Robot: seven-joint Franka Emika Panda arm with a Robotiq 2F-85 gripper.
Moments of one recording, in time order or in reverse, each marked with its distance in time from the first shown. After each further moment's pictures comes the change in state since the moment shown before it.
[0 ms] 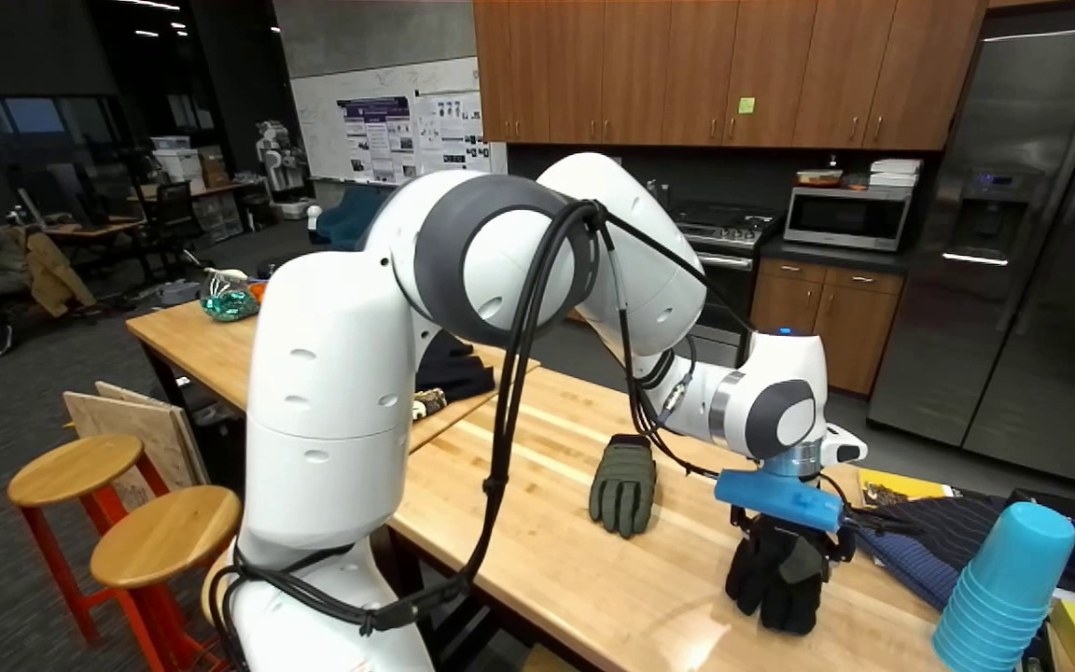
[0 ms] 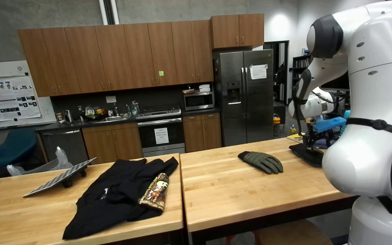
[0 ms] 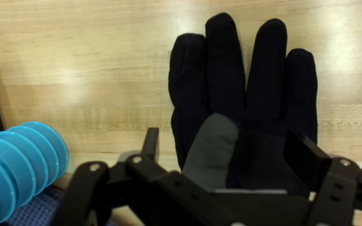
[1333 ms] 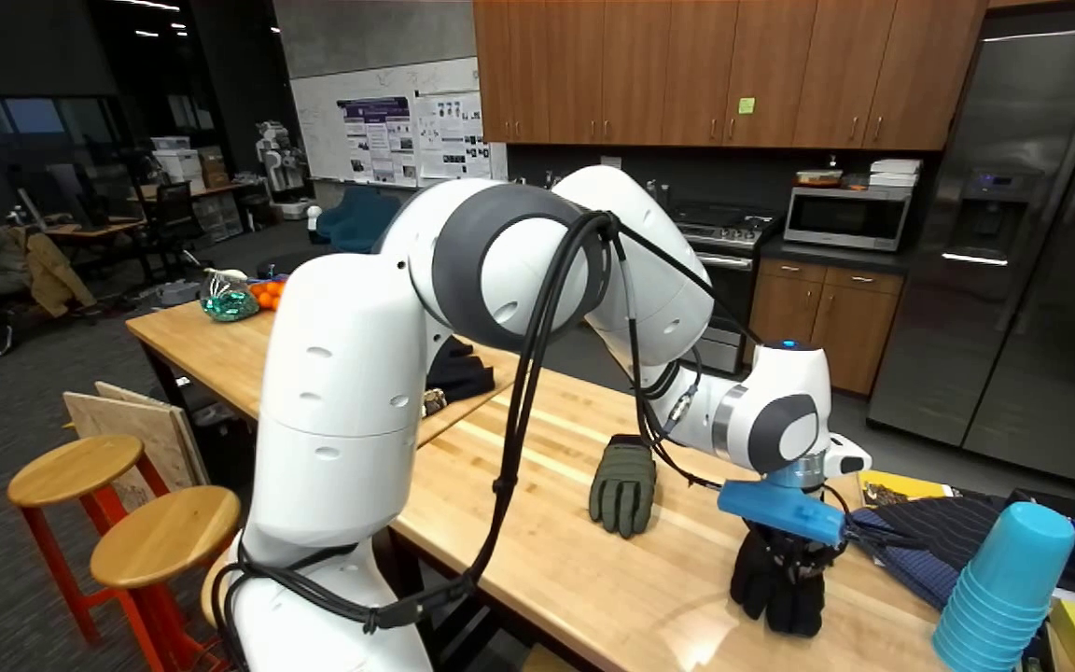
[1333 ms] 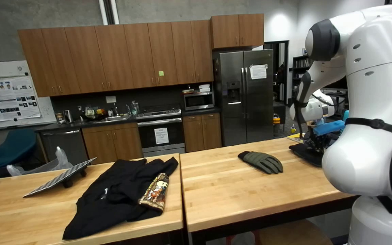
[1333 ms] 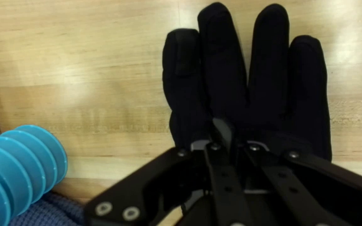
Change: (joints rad) arm -0.011 0.038 0.000 0.004 0.013 0.053 0.010
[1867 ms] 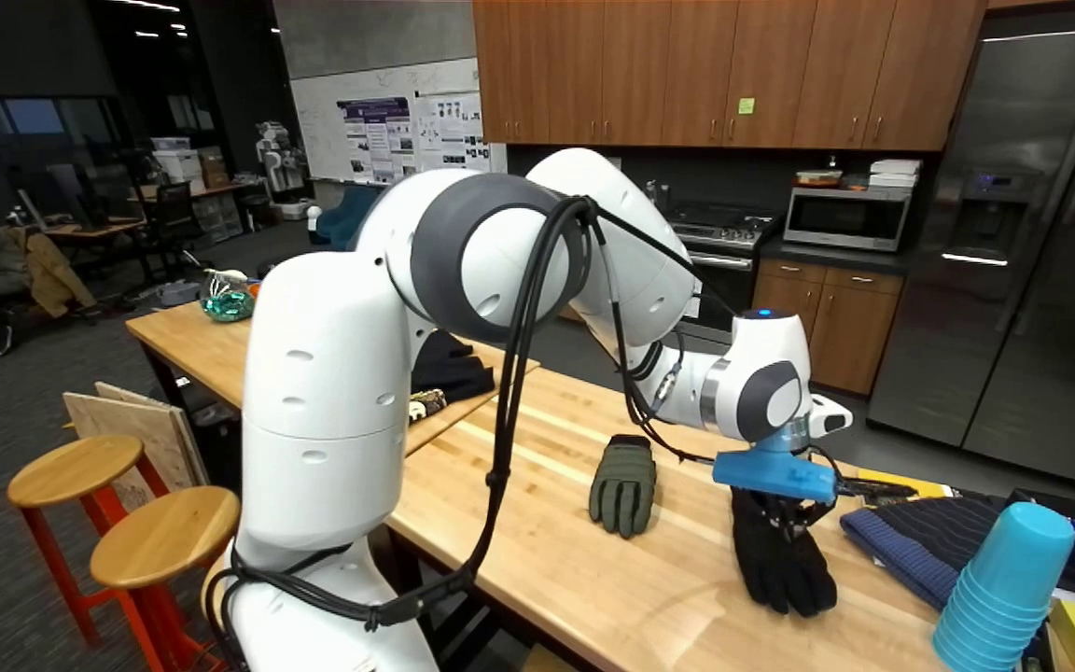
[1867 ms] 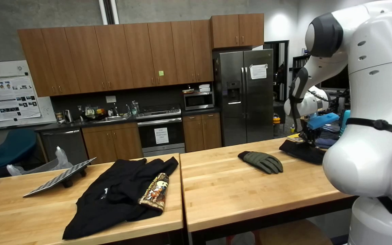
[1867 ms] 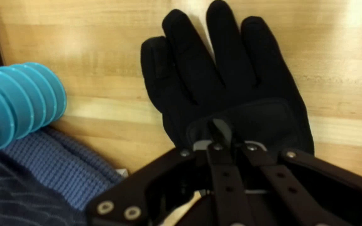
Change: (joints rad) arm 0.041 -0.054 0.013 0.009 -0.045 0.024 -0.023
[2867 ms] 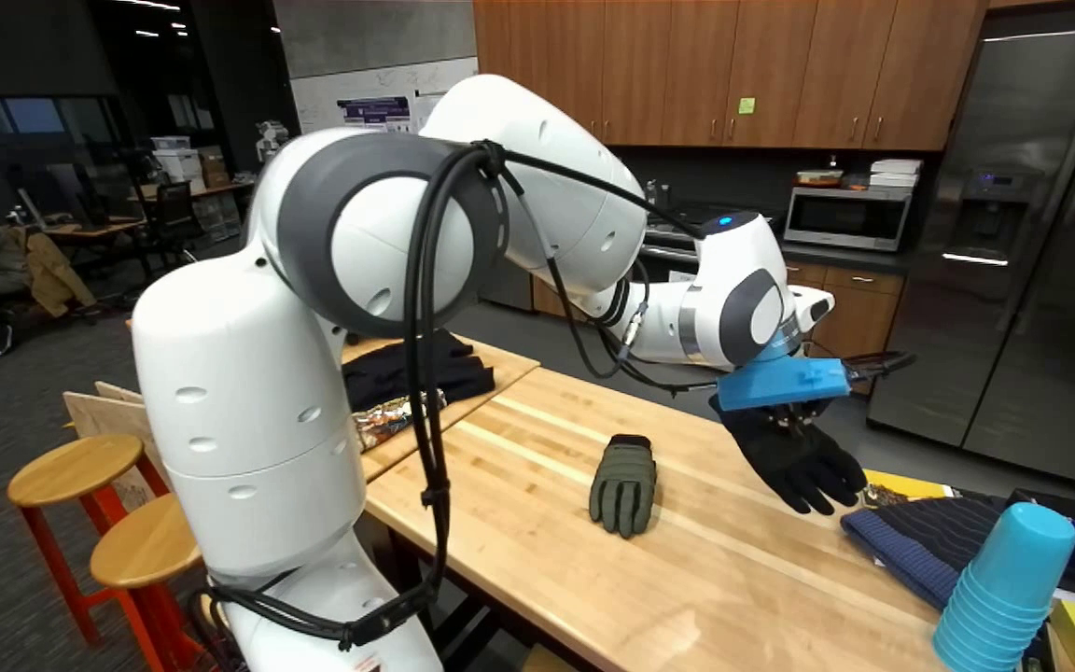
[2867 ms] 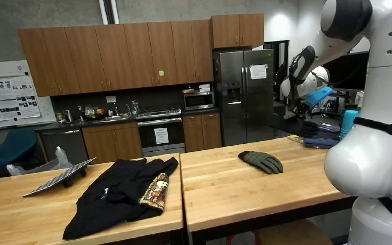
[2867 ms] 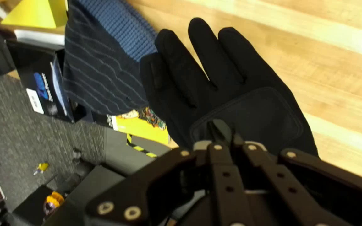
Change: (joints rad) arm 0.035 -0.235 0.022 -0.027 -0.094 0.107 -0.131
